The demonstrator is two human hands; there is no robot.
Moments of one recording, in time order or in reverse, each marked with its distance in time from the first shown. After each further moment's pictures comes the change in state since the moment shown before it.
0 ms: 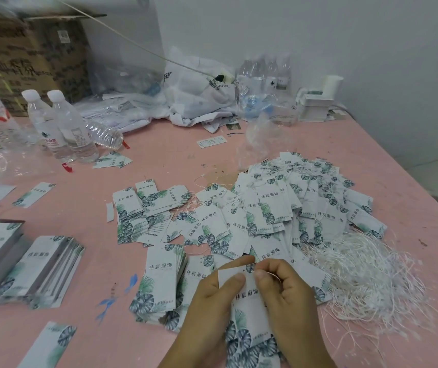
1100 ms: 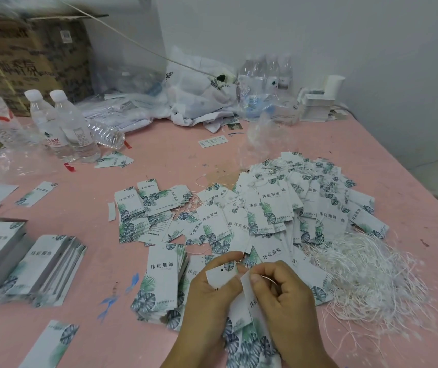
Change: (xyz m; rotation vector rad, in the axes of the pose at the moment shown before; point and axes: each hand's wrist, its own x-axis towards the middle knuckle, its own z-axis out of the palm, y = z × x) left_hand 0.004 -0.004 -0.004 0.031 0.126 0.117; right_hand 0.003 0.015 0.001 -0.231 0.055 -0.154
